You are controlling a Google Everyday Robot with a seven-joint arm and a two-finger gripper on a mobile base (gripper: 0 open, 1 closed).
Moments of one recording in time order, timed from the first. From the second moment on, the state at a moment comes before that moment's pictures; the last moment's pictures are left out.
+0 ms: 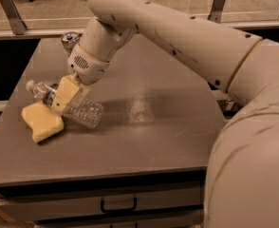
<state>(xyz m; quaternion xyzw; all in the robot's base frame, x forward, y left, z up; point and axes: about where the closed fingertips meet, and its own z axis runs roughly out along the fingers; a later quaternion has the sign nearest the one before) 0.513 0.174 0.859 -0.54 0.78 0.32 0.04</state>
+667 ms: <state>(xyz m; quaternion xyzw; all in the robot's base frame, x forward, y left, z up) 0.520 0.160 0.865 -0.53 0.79 0.30 0.06</state>
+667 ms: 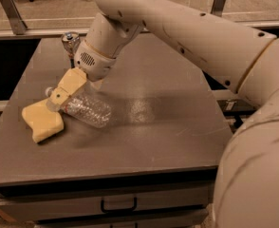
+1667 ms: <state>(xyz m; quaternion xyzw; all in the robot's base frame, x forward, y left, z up) 0.508 0.062 0.930 -0.51 0.78 0.26 0.26</state>
